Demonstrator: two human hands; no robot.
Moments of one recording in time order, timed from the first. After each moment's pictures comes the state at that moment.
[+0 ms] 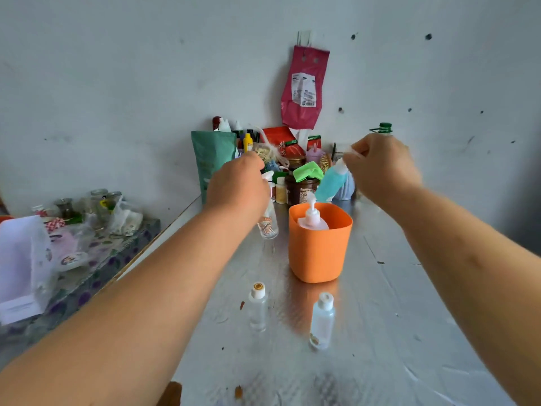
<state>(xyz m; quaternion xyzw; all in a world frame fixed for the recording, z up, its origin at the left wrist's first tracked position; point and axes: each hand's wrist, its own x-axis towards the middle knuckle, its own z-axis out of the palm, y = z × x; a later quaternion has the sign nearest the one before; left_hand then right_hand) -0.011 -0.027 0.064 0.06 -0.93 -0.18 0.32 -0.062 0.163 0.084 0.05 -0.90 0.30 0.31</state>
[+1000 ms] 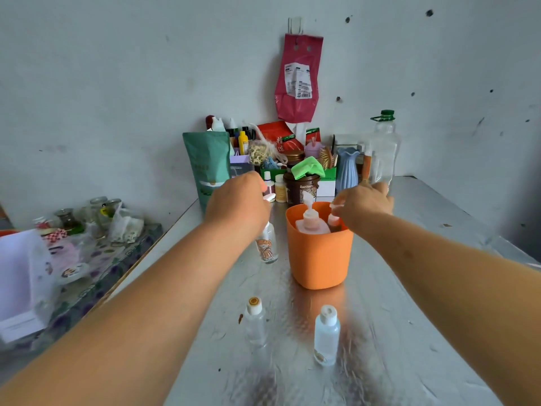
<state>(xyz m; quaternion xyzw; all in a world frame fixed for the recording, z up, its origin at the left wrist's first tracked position) -0.036 -0.015 0.052 0.07 -0.96 -0.15 0.21 -0.148 0.167 0.001 -0.03 -0.98 0.13 0.15</state>
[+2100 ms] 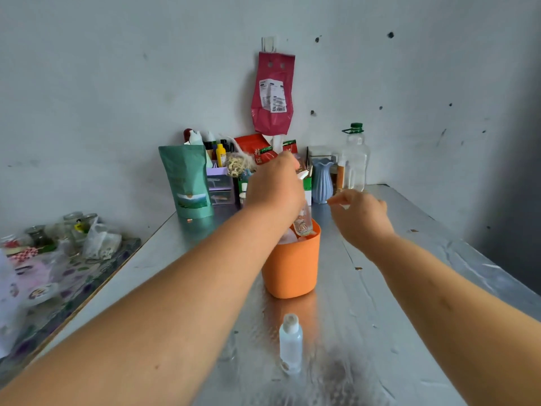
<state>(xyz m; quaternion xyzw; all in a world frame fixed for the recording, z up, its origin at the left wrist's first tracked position) -0.075 0.077 0.070 -0.03 -0.93 -0.22 0.31 -0.086 0.216 0.021 0.01 -0.92 0.35 0.19</state>
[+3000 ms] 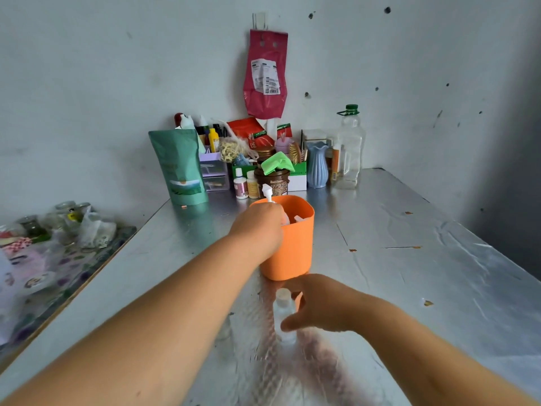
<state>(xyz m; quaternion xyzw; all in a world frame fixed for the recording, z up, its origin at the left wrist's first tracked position) -0.068 0.055 0.000 -0.05 -0.99 -0.13 0.10 -0.024 0.194 -0.069 0.23 -0.92 0.27 -0.16</state>
